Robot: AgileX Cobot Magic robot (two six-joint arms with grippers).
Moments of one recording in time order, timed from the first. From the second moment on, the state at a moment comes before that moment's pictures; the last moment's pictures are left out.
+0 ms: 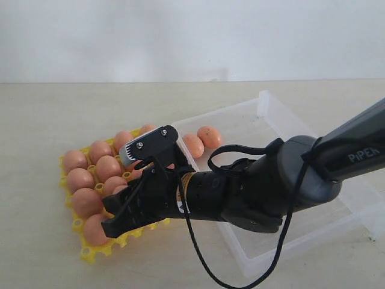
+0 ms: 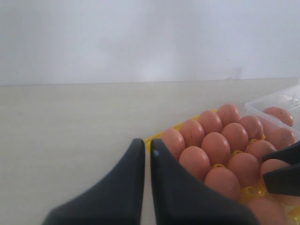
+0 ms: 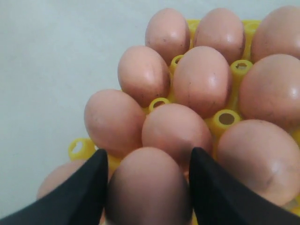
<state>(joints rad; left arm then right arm) -0.15 0.00 0.00 0.04 0.23 -0.08 0.70 1.99 -0.89 -0.48 -0.56 0.57</state>
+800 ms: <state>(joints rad) -0.15 0.00 0.00 0.04 0.23 -0.08 0.70 1.83 -0.89 -0.48 -0.57 0.59</state>
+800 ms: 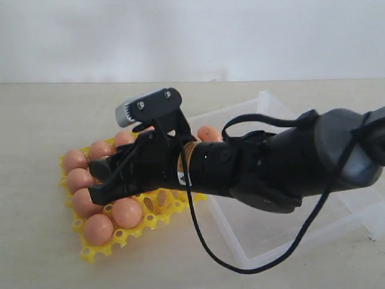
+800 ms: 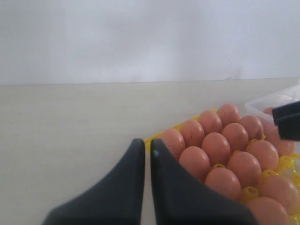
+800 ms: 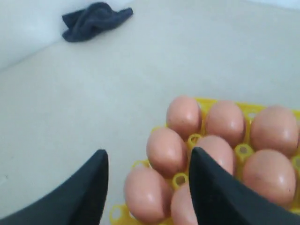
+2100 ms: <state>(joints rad) -0.15 0.00 0.00 0.04 0.23 -0.08 0.31 2.24 -1.99 0.01 1.13 -0.11</state>
